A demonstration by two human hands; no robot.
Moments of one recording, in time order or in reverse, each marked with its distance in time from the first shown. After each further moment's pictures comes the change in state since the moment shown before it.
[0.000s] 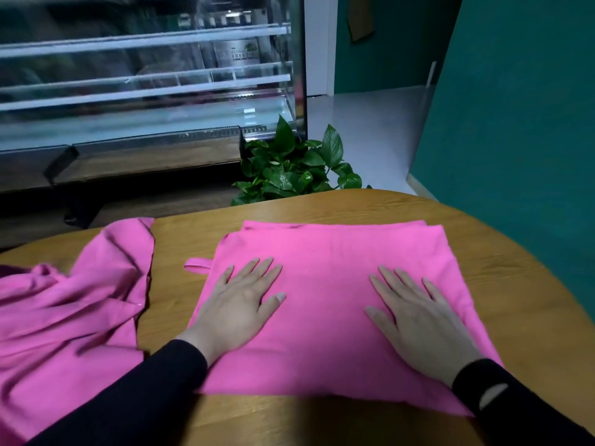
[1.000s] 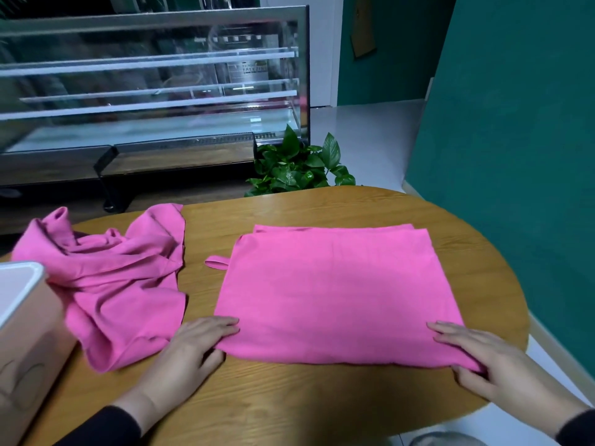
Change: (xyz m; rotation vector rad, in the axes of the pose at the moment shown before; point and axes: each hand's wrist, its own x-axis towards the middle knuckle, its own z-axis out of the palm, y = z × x) left_hand -0.194 -0.028 0.021 -0.252 0.241 0.151; right_hand -0.187 0.085 -0.009 0.315 0.001 -0.111
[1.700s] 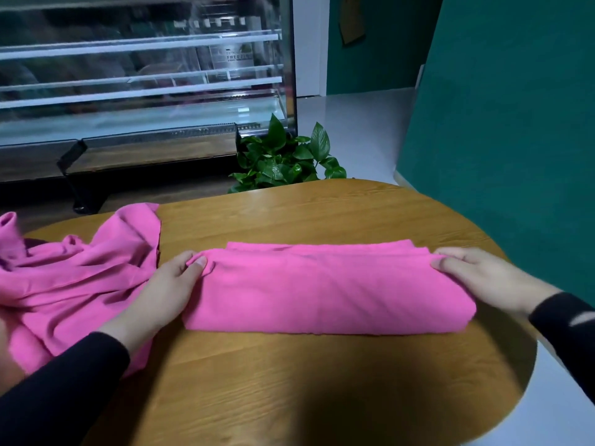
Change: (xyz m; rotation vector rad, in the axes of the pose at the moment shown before) left_hand 0.118 -0.006 -0.040 -0.340 0.165 -0.448; right_hand 0.116 -0.016 -0.079 0.436 0.013 0.213
